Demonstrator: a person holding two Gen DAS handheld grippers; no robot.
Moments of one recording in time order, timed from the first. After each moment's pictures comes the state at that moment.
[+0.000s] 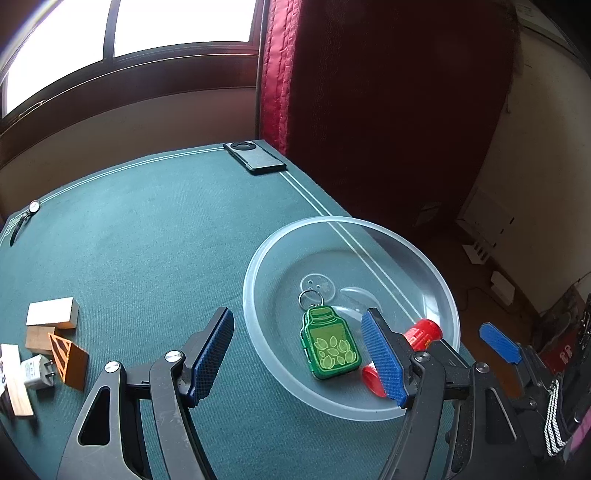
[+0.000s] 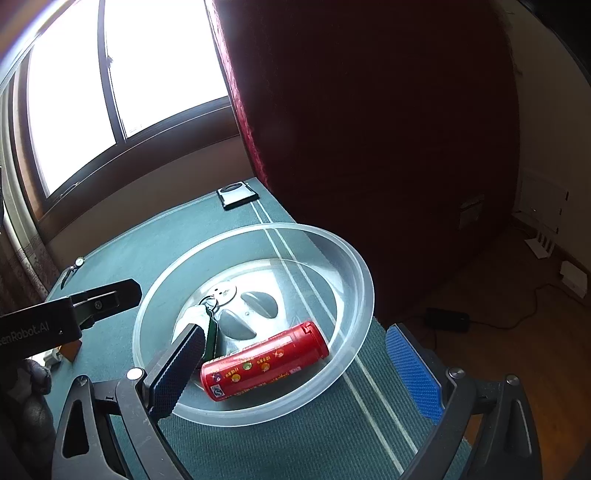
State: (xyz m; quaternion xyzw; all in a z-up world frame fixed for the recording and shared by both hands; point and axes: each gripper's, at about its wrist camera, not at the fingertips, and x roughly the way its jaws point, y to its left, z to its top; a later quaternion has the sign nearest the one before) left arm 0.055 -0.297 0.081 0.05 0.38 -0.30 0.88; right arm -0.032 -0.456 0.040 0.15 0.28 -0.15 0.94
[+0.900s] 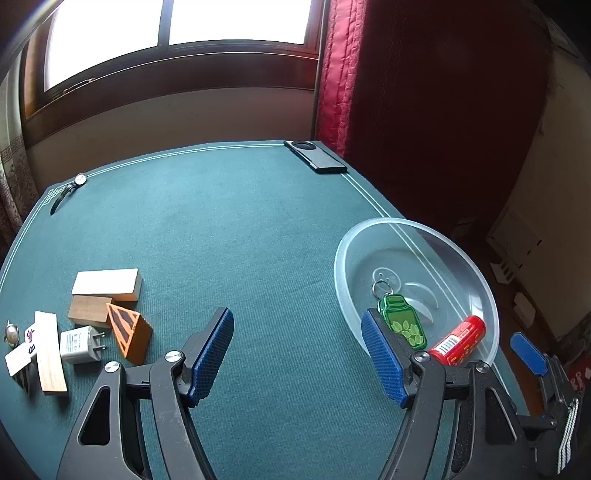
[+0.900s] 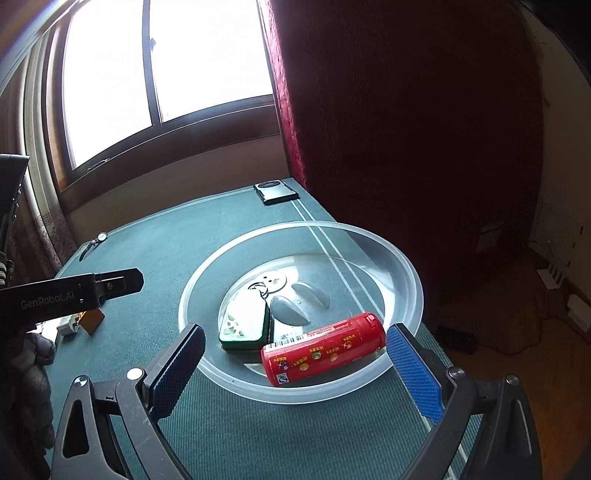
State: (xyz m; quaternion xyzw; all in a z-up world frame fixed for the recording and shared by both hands) left arm 0.062 -0.233 0.073 0.02 0.38 -0.23 0.90; right arm -0.035 -0.402 0.048 0.09 0.28 -0.11 0.95
